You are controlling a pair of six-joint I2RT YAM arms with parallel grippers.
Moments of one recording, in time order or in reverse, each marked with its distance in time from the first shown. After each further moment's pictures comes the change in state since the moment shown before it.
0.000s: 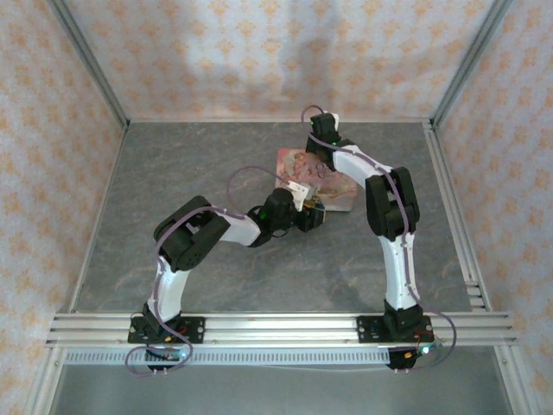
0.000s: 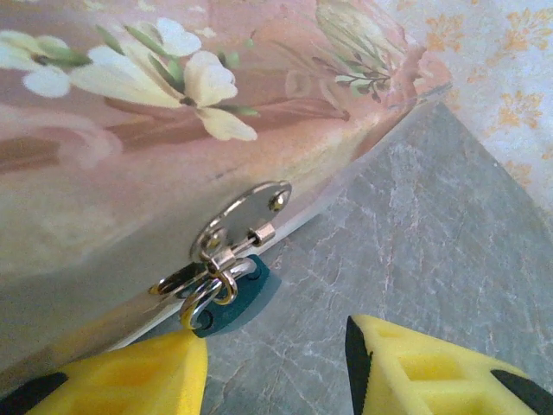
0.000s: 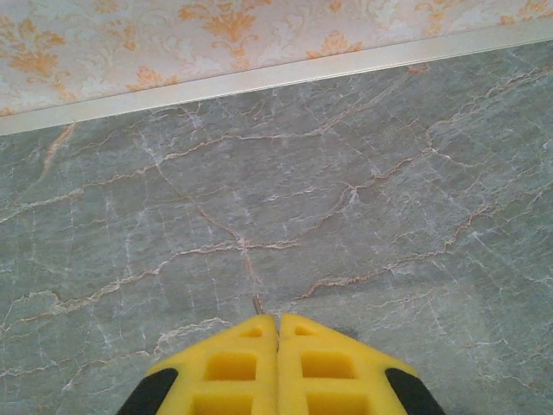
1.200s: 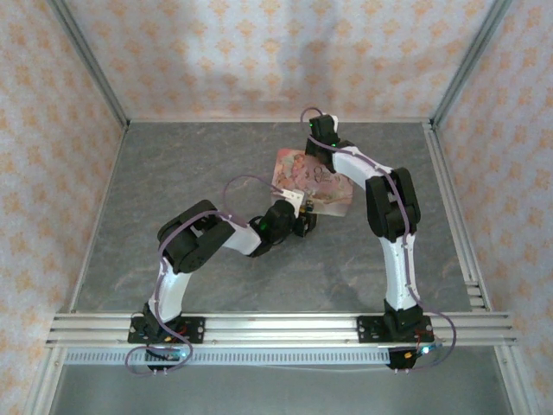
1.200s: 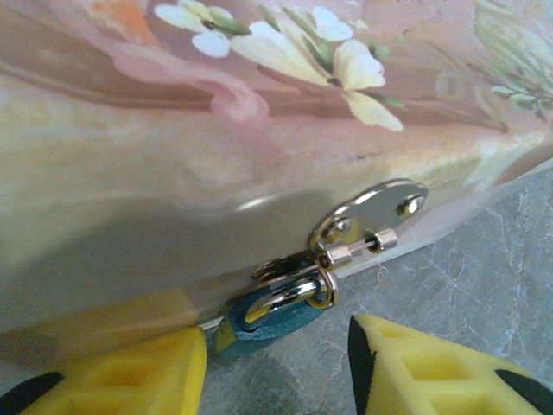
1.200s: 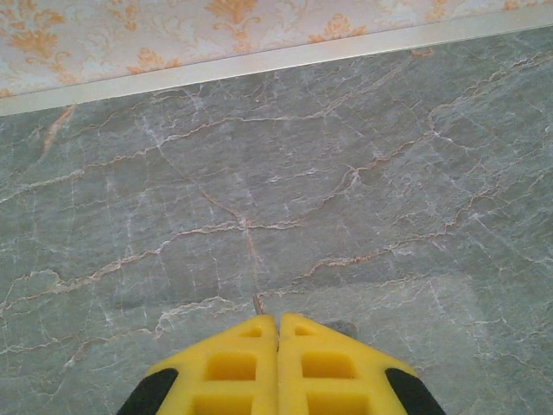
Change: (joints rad) left arm -0.049 0.012 -0.076 0.036 -0.290 0.030; right arm 0.009 -0.017 -0.024 -0.011 0.000 0.000
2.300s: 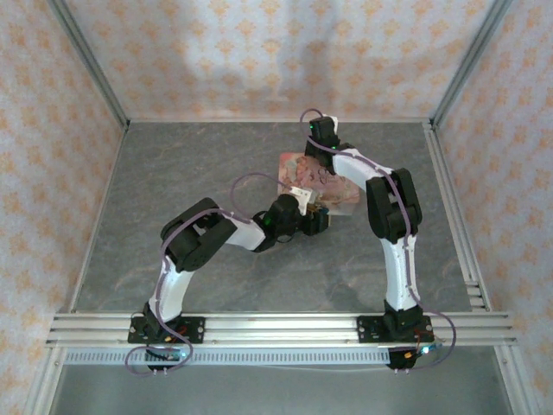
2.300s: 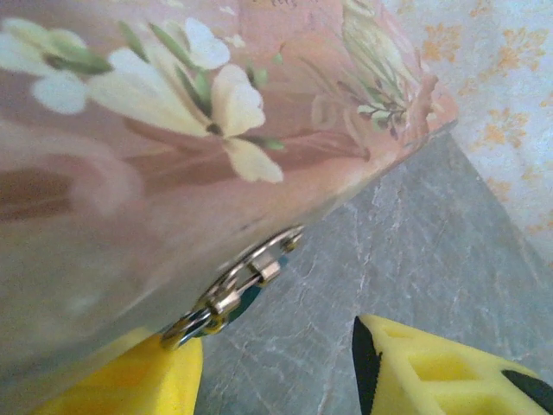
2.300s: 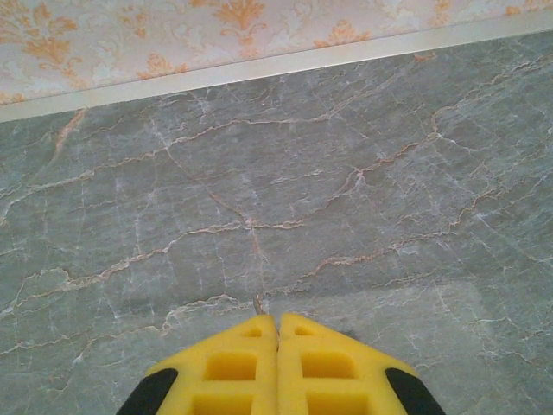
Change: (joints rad) left arm 0.007 0.032 0.085 0.002 0.264 -0.179; right arm 0.004 -0.022 -0.048 0.048 0.000 0.000
